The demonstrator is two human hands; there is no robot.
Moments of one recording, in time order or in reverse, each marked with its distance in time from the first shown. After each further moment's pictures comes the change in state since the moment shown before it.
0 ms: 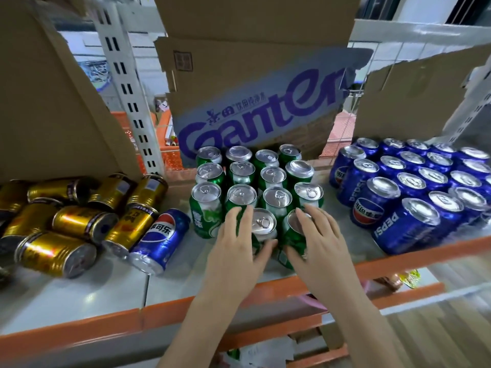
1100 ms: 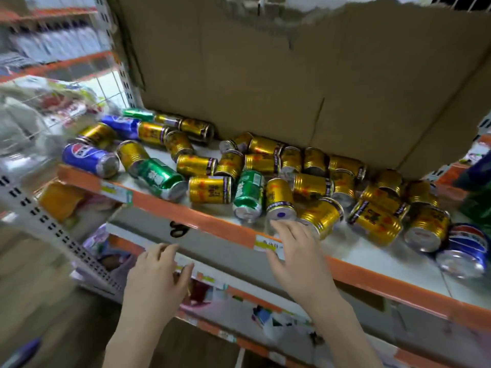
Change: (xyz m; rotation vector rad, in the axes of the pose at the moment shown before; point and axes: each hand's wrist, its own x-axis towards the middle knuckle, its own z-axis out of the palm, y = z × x) left_hand -0.330 -0.403 -0.360 0.429 0.041 -0.736; right_hand -0.087 -0.525 0.120 0.263 -0.302 -0.462
